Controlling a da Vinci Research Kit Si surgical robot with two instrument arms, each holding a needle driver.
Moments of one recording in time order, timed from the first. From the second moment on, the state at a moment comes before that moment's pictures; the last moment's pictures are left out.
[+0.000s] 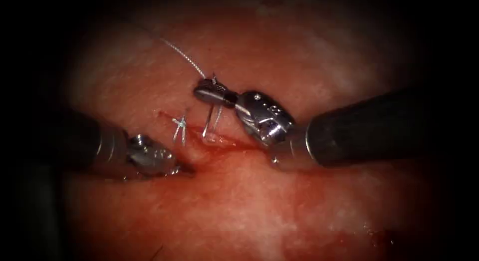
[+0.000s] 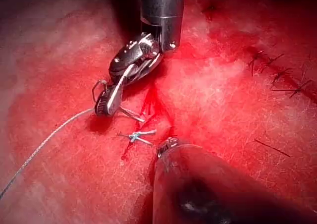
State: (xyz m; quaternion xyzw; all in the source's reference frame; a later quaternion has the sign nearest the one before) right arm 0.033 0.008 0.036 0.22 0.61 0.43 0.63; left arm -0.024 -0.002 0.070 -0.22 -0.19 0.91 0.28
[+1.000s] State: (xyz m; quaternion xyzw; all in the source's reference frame) right arm 0.034 0.002 0.035 0.41 0.52 0.52 0.54; left arm -0.024 -0.002 0.070 -0.22 -0.19 0.91 0.28
